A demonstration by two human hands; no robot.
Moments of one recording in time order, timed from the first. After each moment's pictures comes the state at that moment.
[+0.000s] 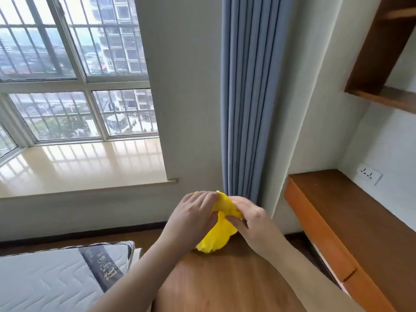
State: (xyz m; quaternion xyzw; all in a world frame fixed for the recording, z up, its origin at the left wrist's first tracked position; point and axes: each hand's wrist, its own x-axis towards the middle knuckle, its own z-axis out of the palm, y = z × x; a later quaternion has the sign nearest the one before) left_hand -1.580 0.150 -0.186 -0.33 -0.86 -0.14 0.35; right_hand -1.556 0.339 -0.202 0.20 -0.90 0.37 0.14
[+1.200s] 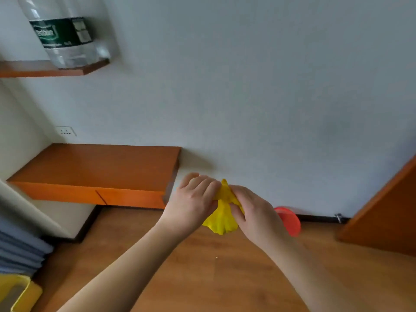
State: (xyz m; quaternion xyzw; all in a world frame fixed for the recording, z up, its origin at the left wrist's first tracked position) left_hand -1.052 0.475 -0.214 -0.82 -0.44 -0.27 0.23; right_hand -0.862 0.479 -0.231 -0.44 -0.84 0.10 0.31
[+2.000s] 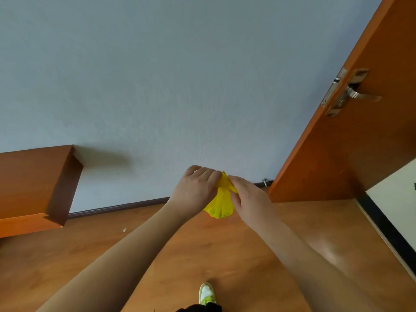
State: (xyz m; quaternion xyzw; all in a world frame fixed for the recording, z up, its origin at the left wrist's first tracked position) left_hand -0.747 0.631 -0.298 -0.90 -0.36 -0.23 0.10; right_hand -0.565 0.578 -0.314 -0.59 -0.77 0.06 0.26
